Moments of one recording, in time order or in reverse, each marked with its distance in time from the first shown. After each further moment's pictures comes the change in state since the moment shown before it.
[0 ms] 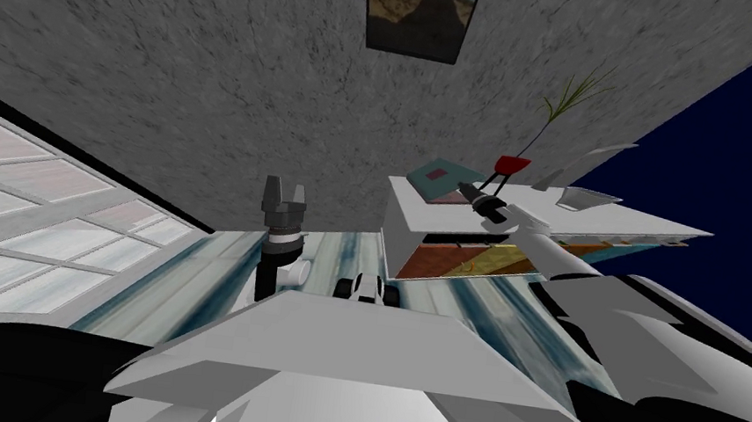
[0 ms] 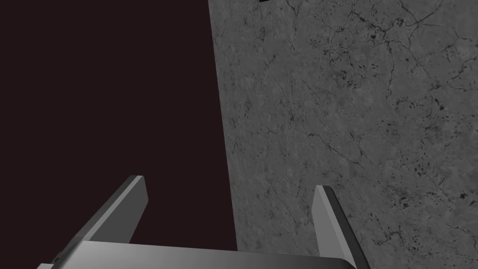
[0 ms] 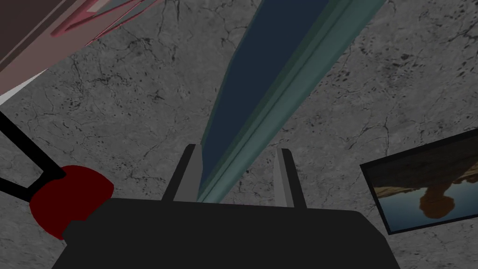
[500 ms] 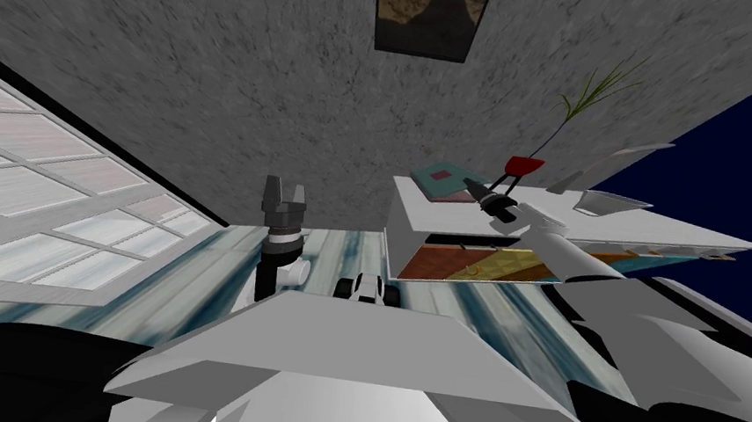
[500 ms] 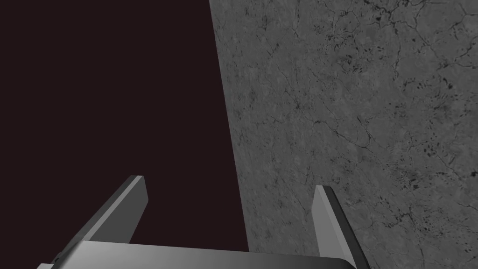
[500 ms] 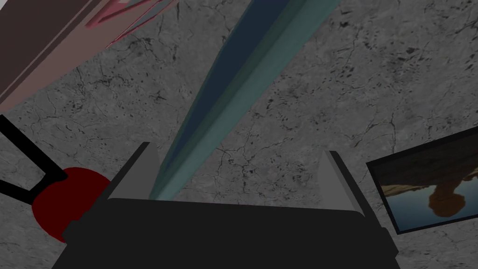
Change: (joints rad) left arm 0.001 0.000 0.000 0.000 0.000 0.000 0.000; right arm -0.008 -0.058 0.025 0.008 -0.023 0.018 -0.051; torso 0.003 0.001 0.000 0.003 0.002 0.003
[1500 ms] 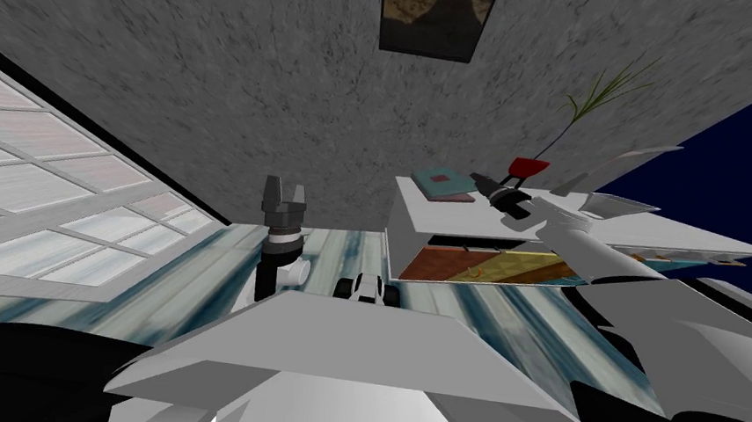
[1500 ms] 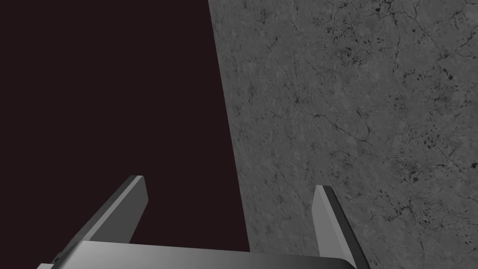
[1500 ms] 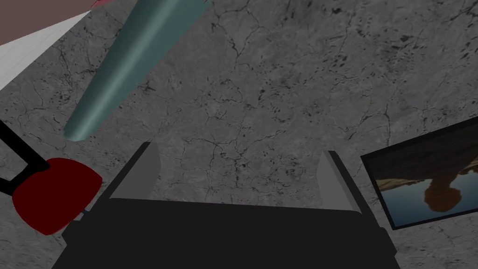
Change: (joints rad) left arm 0.000 0.000 0.000 0.000 0.000 0.000 0.000; right arm -0.042 -0.090 0.072 -0.027 -0.011 0.011 -0.092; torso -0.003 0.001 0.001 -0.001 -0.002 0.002
